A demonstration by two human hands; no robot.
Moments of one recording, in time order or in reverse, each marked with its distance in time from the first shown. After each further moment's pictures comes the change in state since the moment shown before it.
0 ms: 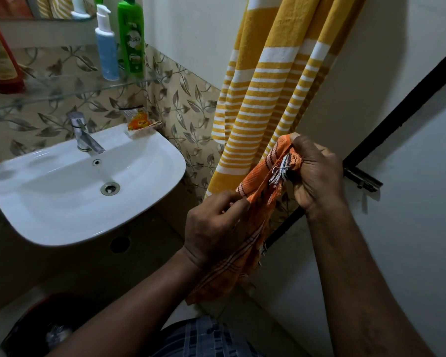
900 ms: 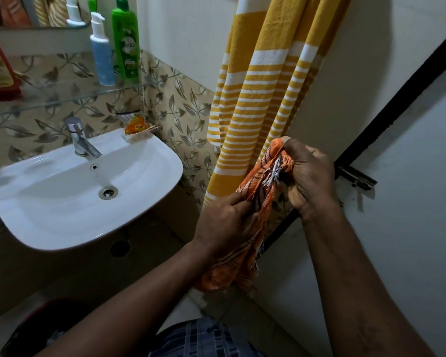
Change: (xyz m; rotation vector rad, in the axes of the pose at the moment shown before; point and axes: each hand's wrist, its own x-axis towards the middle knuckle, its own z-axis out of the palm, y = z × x) left_hand 0.006 0.001 0.033 0.000 -0.434 -0.141; right_hand 0.002 0.001 -0.004 -0.002 0.025 0.013
